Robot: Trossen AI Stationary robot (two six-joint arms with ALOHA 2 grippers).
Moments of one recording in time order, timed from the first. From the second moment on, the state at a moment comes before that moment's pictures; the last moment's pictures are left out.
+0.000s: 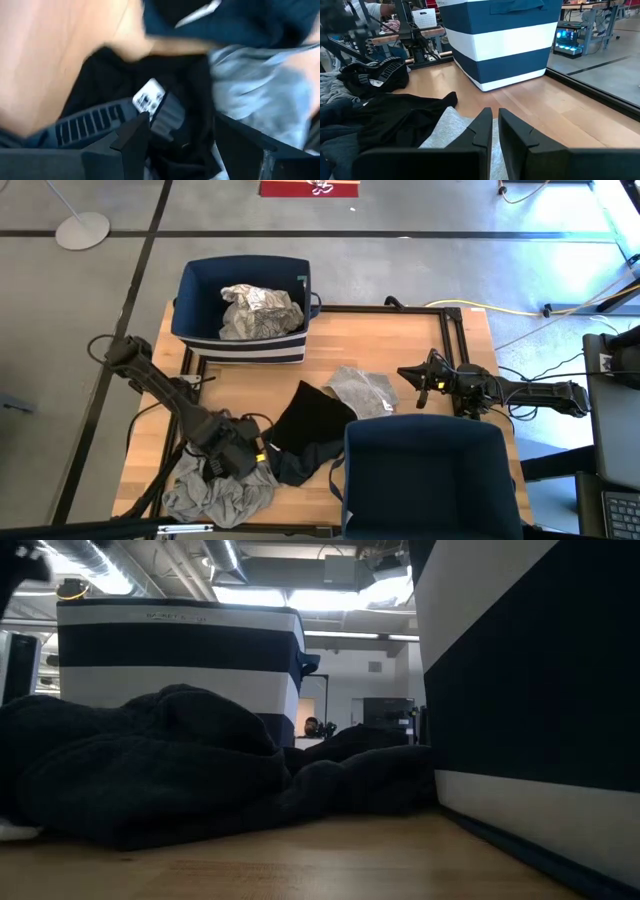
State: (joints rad) left arm -0.67 1.52 1.19 -1.16 -0.11 -1.21; right arm -0.09 0.17 0.01 0.05 0.22 0.13
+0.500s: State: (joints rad) left arm -0.67 1.52 0.96 -0.97 0.05 -1.27; right arm -0.09 0.17 0.01 0.05 0.23 0.13
